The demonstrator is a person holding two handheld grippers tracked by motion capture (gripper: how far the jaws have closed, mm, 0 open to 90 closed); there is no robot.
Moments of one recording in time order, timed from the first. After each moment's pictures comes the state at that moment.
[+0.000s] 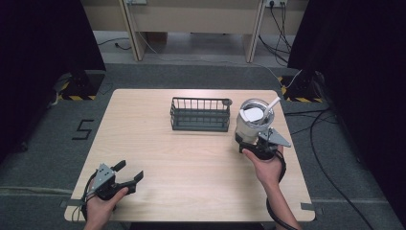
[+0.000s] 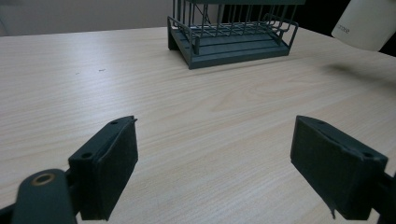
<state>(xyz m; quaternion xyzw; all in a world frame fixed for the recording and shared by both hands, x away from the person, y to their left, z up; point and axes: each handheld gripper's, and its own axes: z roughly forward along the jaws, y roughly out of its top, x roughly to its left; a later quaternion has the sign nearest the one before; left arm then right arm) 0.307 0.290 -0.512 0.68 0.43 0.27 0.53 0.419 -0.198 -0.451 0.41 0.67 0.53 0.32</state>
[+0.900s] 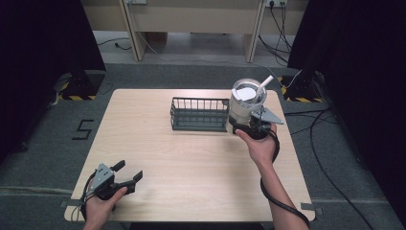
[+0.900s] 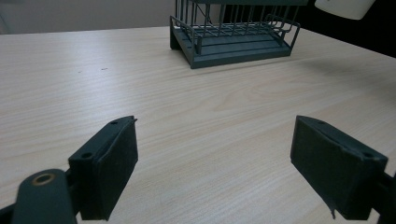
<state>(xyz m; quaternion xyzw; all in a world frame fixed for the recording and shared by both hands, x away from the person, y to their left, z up) 0.307 0.292 -0.512 0.67 0.44 0.27 0.53 0.462 -0.173 -0.409 0.40 0.68 0.53 0.31</state>
